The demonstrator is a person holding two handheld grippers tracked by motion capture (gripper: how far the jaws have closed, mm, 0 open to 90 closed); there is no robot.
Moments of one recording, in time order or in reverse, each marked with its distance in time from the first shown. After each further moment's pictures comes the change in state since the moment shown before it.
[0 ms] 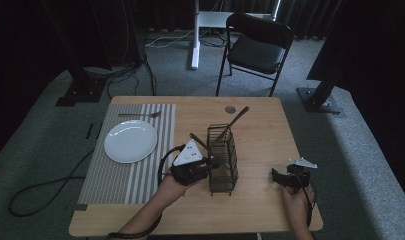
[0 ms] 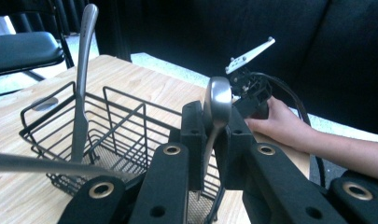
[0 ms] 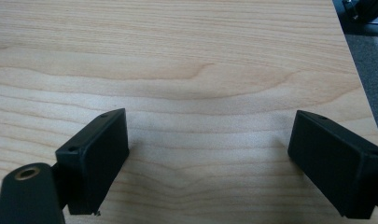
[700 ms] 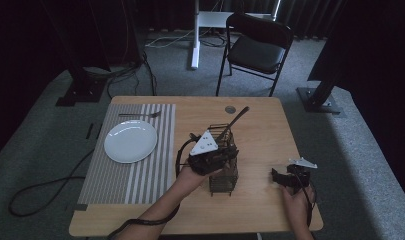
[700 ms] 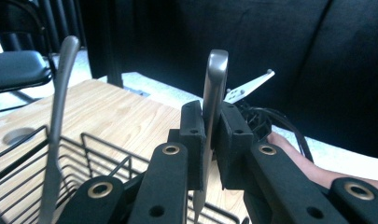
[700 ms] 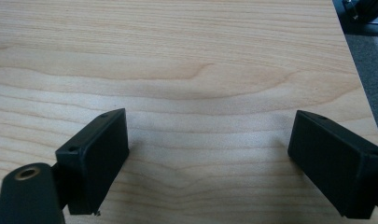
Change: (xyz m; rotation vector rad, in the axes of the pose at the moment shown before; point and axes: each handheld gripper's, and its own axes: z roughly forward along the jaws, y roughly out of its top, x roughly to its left) left arm 0.004 0.018 0.044 -0.083 -0.042 -0.014; right arm 0.000 0.000 0.000 0.001 0.000 -0.001
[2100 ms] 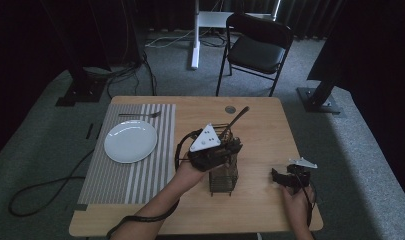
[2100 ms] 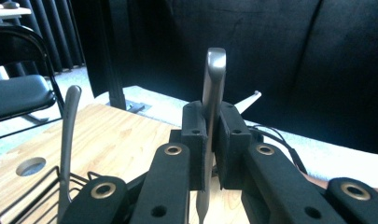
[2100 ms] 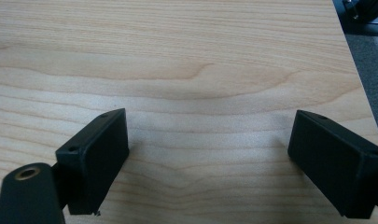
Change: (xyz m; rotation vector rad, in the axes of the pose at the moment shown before) left arm -0.011 0.037 -0.017 -0.022 0.004 0.073; right arm 0.000 0.000 0.000 0.000 0.001 0.002
